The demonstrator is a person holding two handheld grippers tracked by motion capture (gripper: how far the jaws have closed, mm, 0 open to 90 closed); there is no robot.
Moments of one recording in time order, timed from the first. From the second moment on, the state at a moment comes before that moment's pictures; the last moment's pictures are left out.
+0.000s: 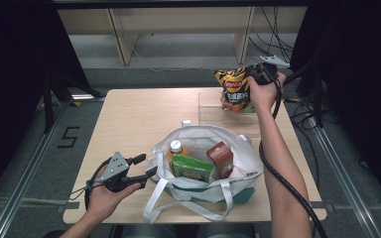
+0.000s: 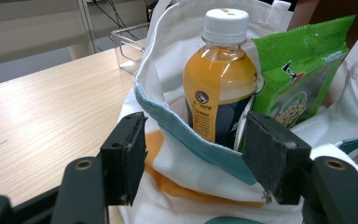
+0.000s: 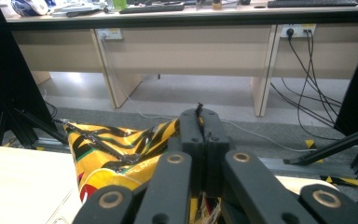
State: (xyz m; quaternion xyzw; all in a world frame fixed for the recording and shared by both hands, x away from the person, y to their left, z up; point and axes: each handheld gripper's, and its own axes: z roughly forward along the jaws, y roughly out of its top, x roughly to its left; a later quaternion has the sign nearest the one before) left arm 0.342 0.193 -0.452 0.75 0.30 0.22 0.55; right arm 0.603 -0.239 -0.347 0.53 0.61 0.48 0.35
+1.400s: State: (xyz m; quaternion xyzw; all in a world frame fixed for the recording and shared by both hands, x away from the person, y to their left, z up) left arm 0.342 0.193 -0.452 0.75 0.30 0.22 0.55; right arm 0.614 -0.231 -0.350 0.51 0.63 0.46 0.36
